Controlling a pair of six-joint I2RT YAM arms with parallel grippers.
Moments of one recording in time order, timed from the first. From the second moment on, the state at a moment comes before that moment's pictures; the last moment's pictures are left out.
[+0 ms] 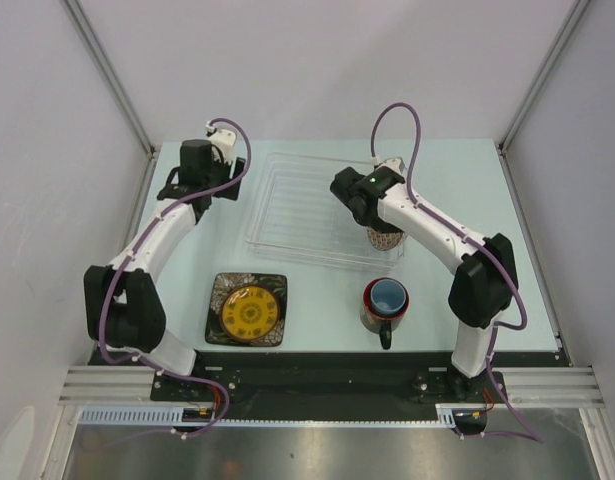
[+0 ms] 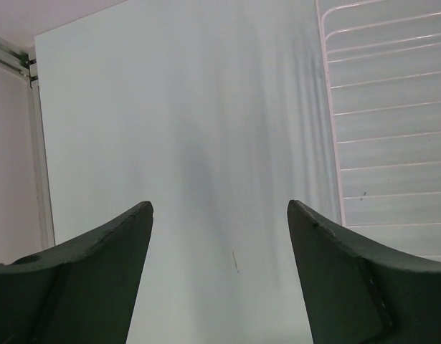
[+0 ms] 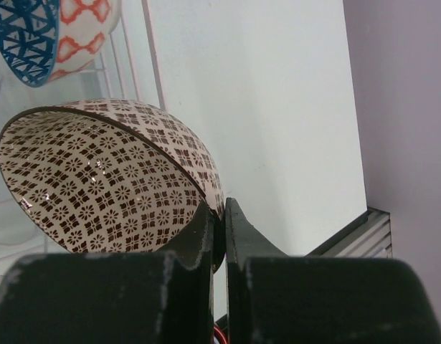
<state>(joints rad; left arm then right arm) -0.16 1.55 1.27 -0.26 -0.08 0.21 0.68 1.84 1.73 -1.36 0.87 0.75</state>
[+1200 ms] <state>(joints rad) -0.16 1.55 1.05 -0.23 -0.04 0.17 0.68 2.01 1.82 -1.34 1.10 0.67</state>
